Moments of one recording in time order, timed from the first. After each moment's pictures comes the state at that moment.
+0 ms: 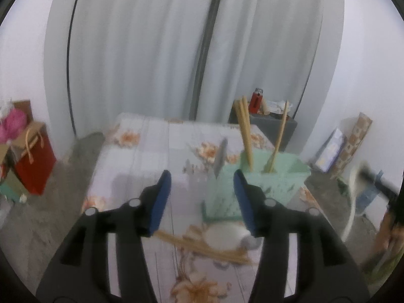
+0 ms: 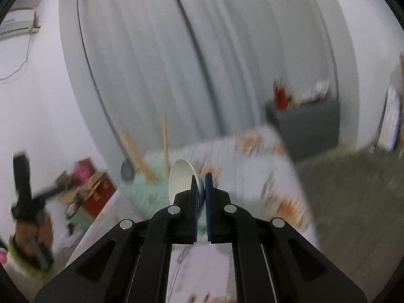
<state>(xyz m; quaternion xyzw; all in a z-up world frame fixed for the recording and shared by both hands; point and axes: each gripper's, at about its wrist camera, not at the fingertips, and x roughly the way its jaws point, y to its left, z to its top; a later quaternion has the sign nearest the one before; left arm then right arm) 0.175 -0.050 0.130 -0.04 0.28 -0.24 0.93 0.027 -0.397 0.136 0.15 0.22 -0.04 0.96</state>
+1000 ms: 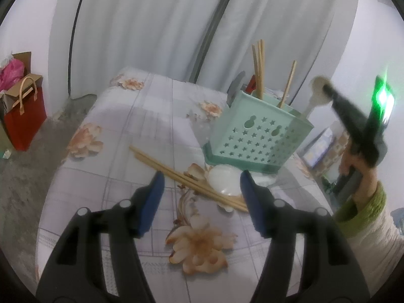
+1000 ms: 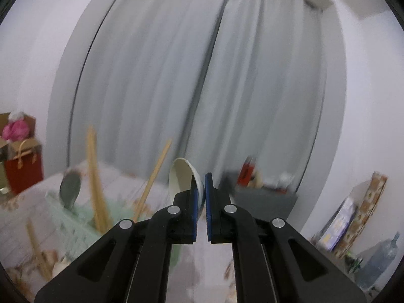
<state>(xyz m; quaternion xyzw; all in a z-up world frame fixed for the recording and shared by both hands) 0.144 -0.015 0.047 -0.10 0.33 -0.26 0.90 0.131 -0.300 0.107 -0.12 0.14 -0.15 0.97</state>
